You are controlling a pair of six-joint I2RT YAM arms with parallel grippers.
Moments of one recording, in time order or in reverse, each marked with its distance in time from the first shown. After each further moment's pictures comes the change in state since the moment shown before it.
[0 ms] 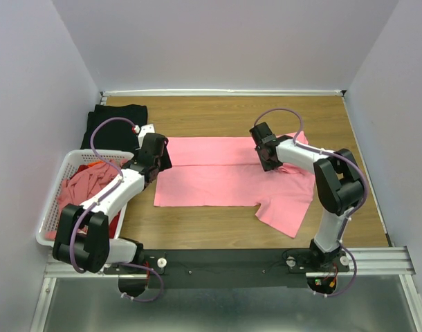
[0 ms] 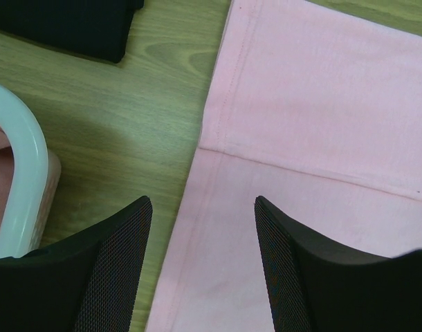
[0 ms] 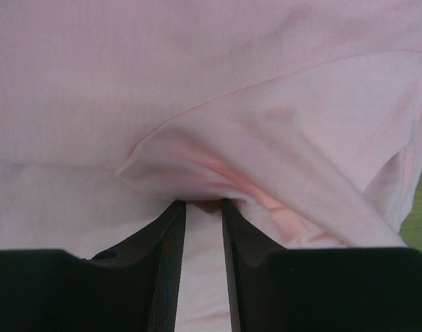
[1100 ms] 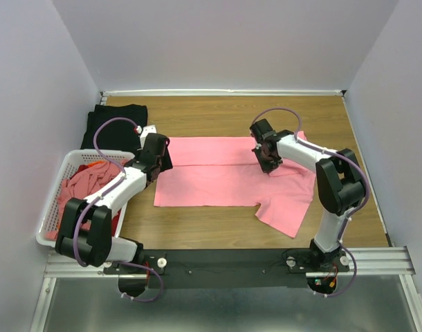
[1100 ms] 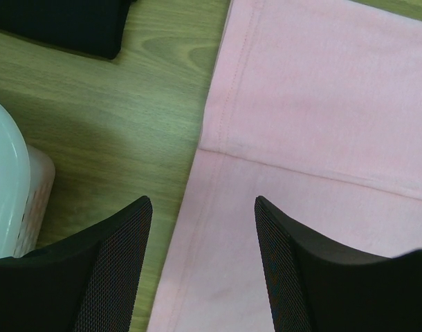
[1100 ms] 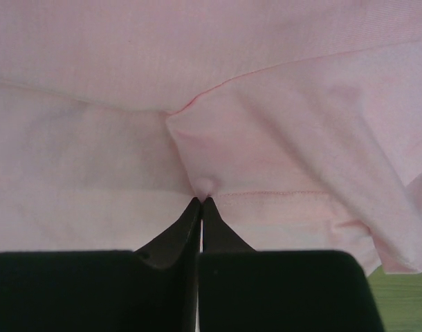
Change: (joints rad) left arm 0.000 0.045 0.000 0.020 -0.001 0.009; right arm 0.000 -0.002 0.066 -0.149 -0.165 -0.030
